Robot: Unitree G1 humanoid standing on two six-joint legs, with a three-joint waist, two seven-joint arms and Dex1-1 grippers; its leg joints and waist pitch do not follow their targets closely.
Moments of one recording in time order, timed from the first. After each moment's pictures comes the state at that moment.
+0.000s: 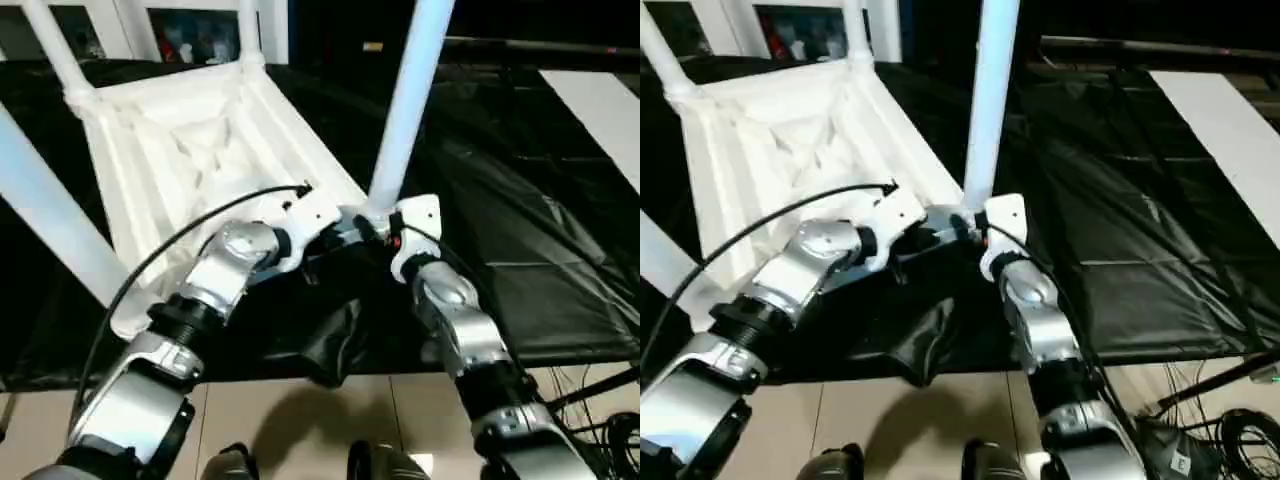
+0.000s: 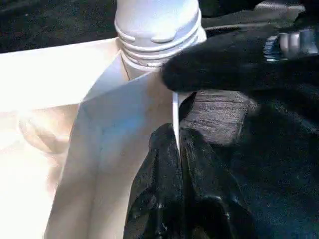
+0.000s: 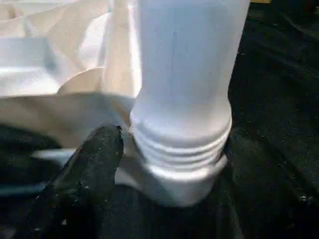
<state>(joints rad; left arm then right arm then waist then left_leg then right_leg) -0.78 0.26 -0.32 0.63 0.08 0.21 -0.74 -0.50 -0.06 0.06 0.51 0.07 0.05 0.26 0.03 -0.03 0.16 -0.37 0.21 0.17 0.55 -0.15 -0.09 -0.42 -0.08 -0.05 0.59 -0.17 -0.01</state>
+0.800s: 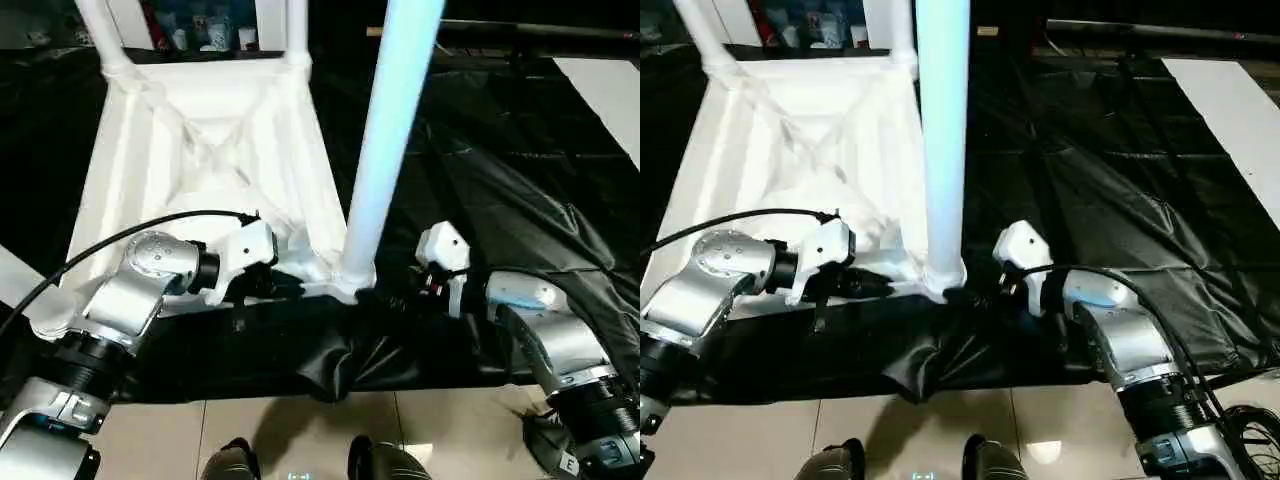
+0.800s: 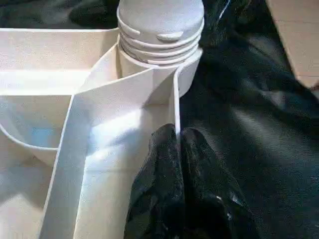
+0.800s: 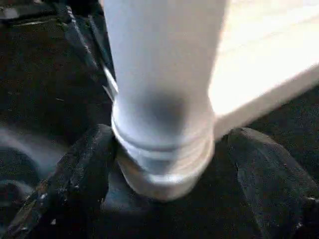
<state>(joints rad) -0.55 0.54 -0.31 0.28 -0.09 0.18 -1.25 -0.40 -0.44 0.21 0.23 0.20 0.13 1.02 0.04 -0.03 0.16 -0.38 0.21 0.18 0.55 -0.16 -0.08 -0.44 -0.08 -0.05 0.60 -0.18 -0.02</state>
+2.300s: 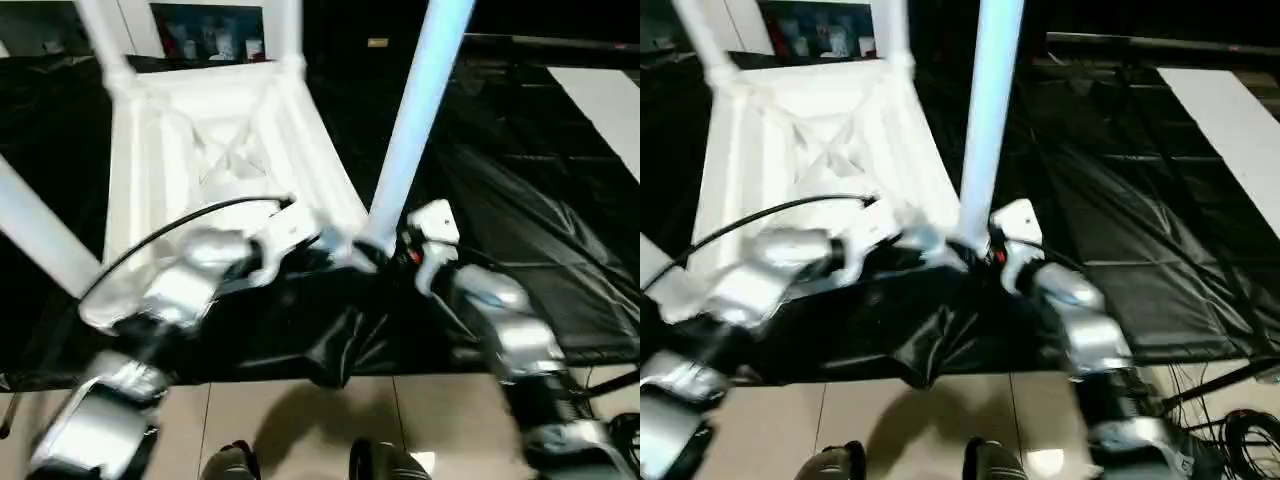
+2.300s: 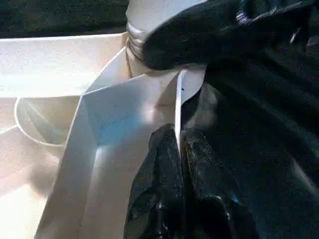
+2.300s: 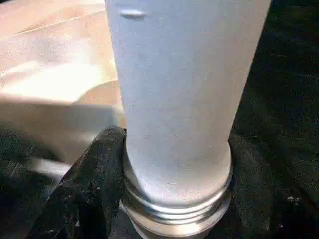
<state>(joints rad) -0.73 0.27 -0.31 0.54 0.05 0.25 -0.83 -0.48 -0.11 0.04 0.41 0.12 0.16 0.32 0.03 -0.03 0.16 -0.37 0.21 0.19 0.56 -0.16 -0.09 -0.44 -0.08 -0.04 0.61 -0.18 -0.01</state>
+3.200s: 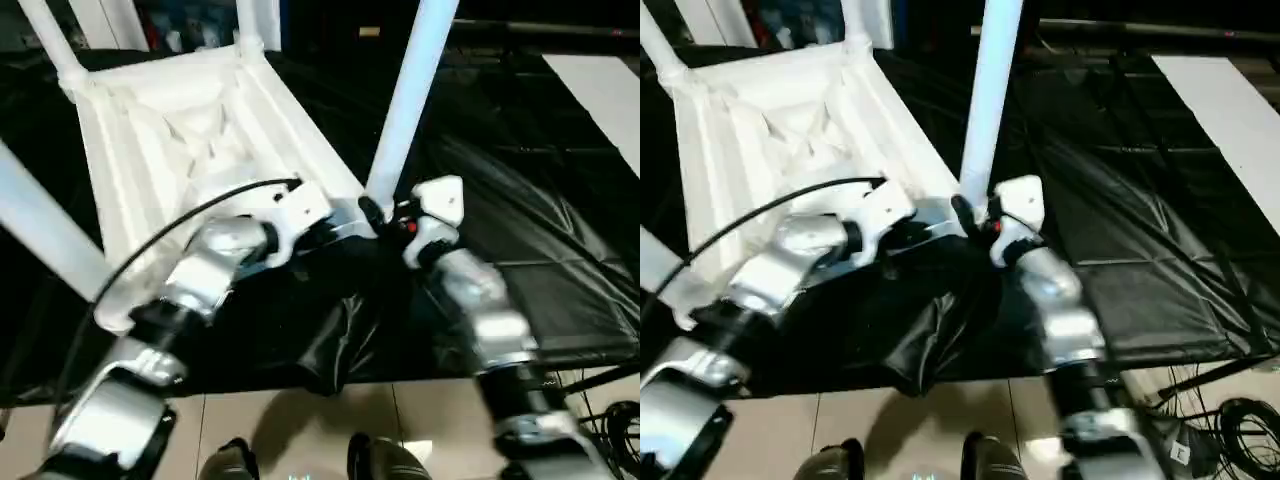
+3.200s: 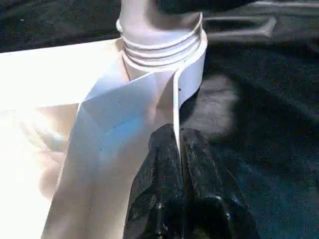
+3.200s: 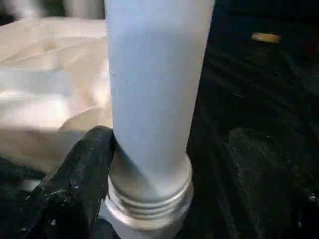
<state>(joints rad) -0.71 0.33 -0.30 0.47 0.05 0.22 -0.83 -0.48 -0.19 0.05 0.31 0.15 0.09 0.40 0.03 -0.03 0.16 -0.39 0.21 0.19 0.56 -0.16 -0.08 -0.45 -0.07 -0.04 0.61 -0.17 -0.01</state>
